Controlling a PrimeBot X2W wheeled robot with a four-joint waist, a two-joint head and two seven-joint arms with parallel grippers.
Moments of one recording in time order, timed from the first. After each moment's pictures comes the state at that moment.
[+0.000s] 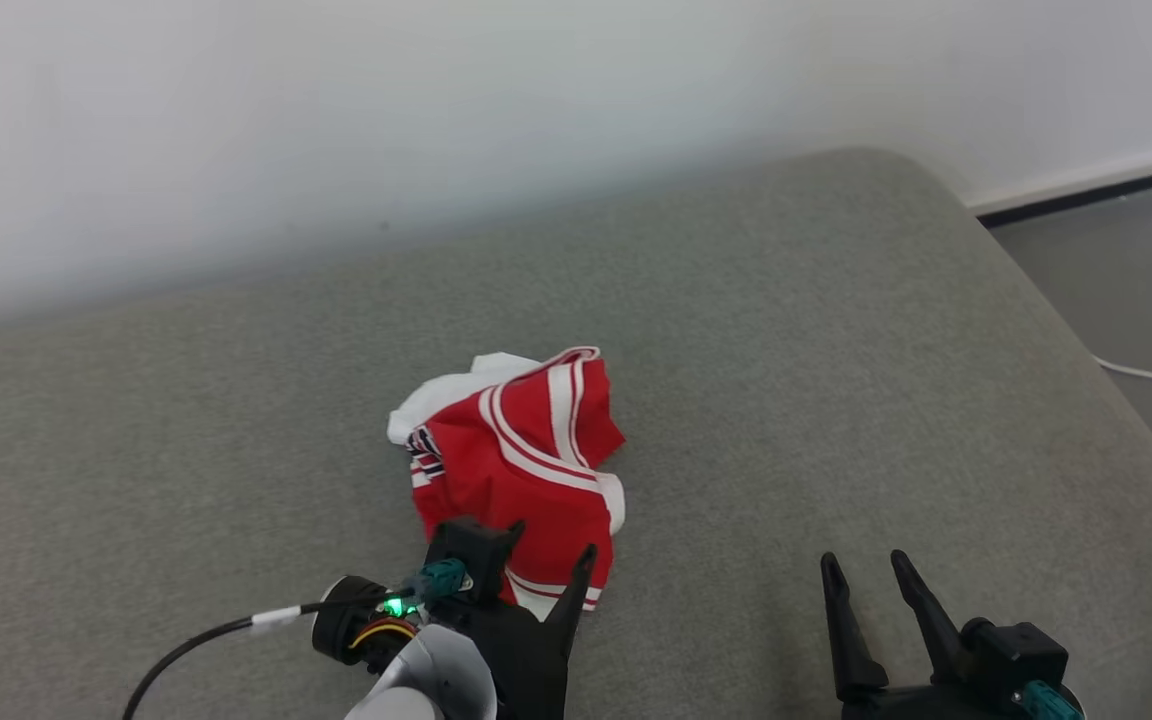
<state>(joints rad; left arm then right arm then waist) -0.31 0.07 -0.47 0.31 -0.31 -0.11 0.18 0.01 -0.05 0.01 0.25 0.20 0.13 -0.19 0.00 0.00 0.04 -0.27</state>
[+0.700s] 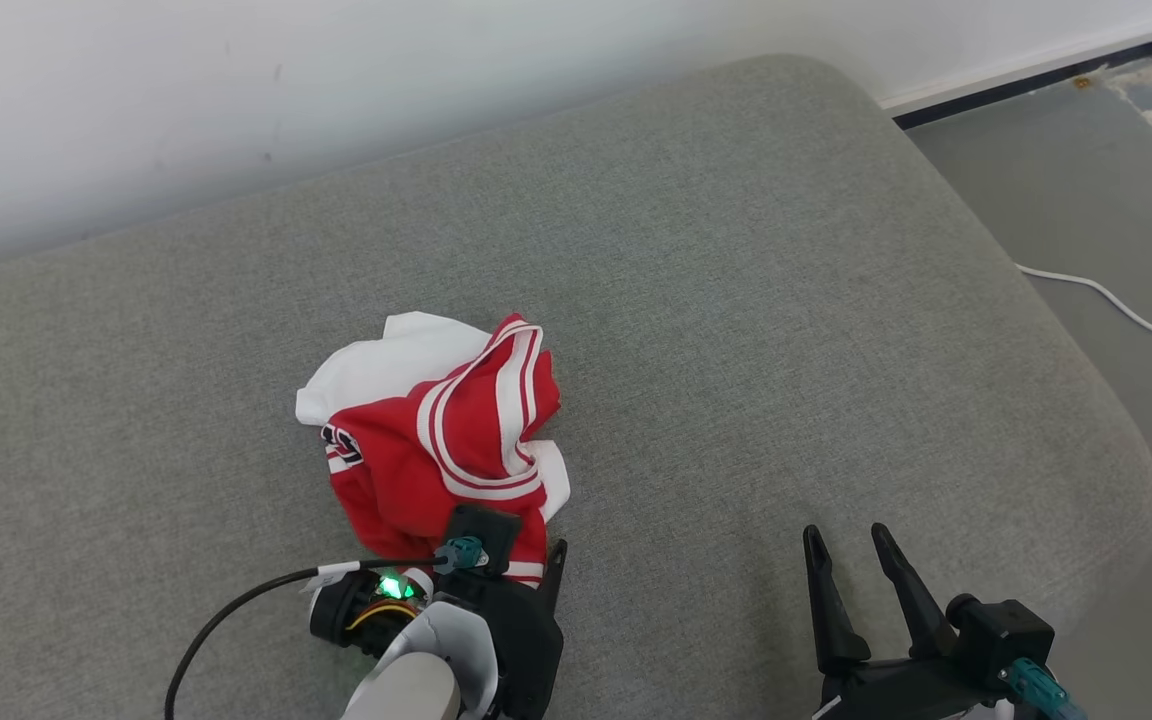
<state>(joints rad) -0.48 0.05 -0.58 0.67 -0.32 -0.02 0.17 -0.06 -0.05 0.05 0.31 0.25 0.13 -0.25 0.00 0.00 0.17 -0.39</state>
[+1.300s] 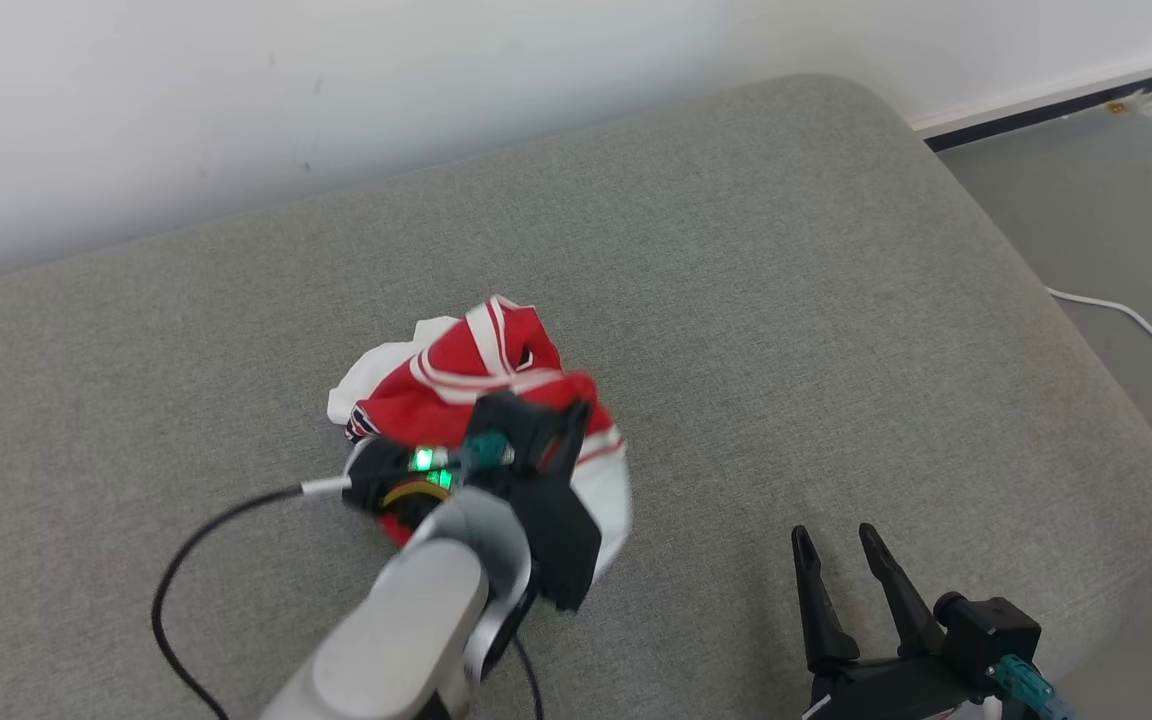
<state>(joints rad) -0.64 0.05 -0.66 0.63 -0.42 -0.03 0.04 -0.08 -0.05 0.07 0.34 0.26 0.13 -0.26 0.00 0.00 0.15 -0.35</state>
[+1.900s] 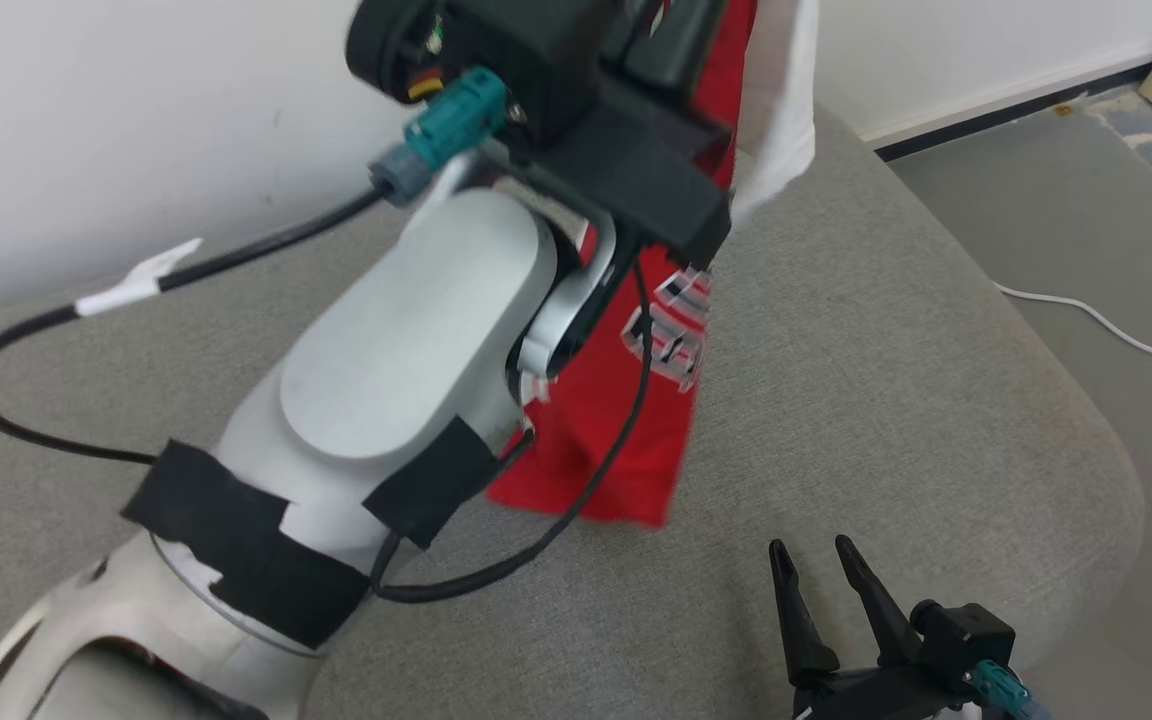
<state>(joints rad) -1.18 0.05 -0.74 0.42 -0.62 0.03 -0.22 -0.08 -0.05 0.11 0.37 0.27 0.13 -0.26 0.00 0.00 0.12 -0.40</state>
